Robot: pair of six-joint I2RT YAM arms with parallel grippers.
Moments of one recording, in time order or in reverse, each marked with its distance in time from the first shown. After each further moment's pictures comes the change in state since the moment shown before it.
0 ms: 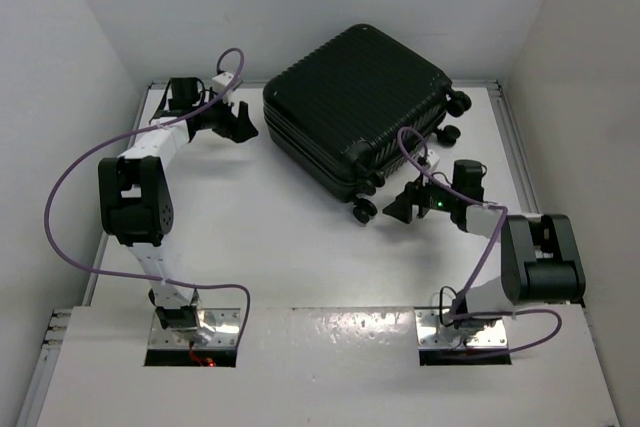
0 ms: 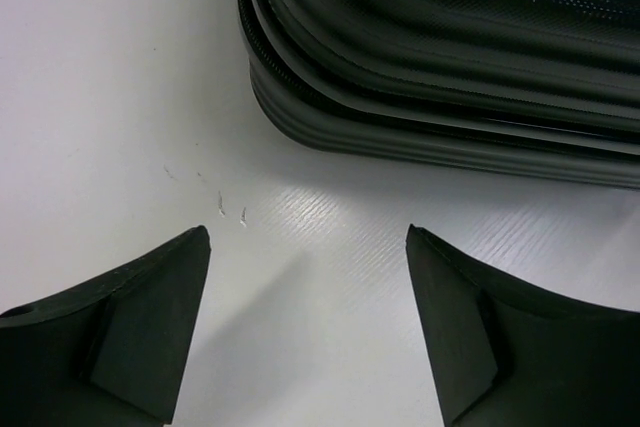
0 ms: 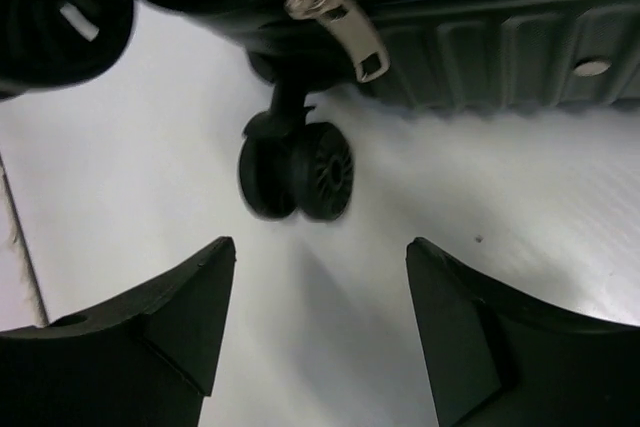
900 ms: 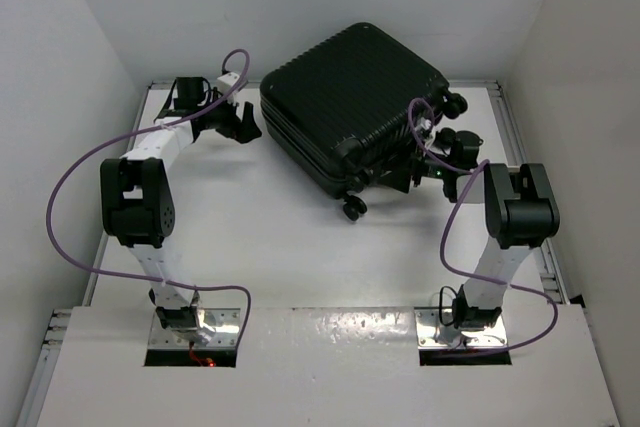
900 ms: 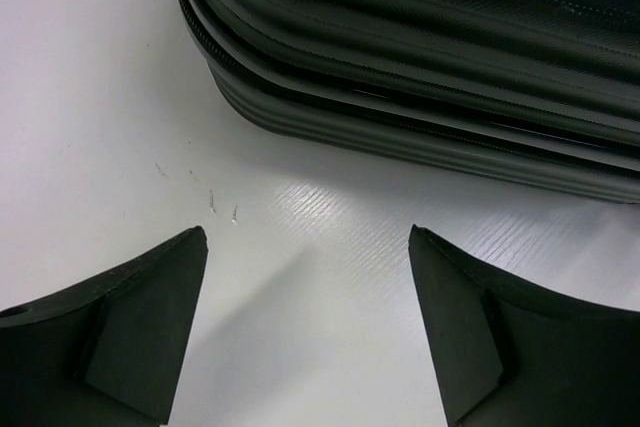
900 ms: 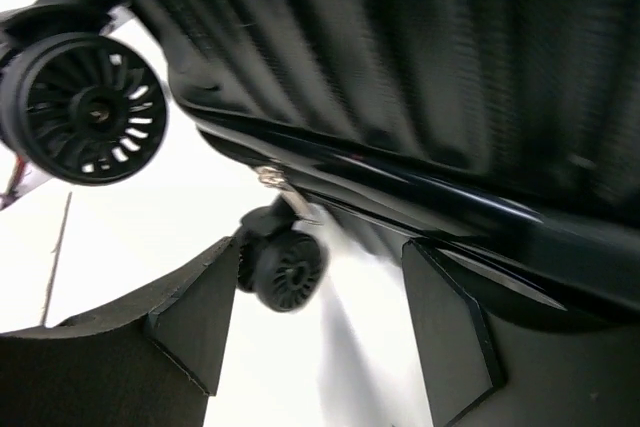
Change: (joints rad) left arm -0.035 -0.013 0.000 -0.018 -0.049 -0.014; right arm -0.030 0.426 0.249 0.613 -0.360 0.272
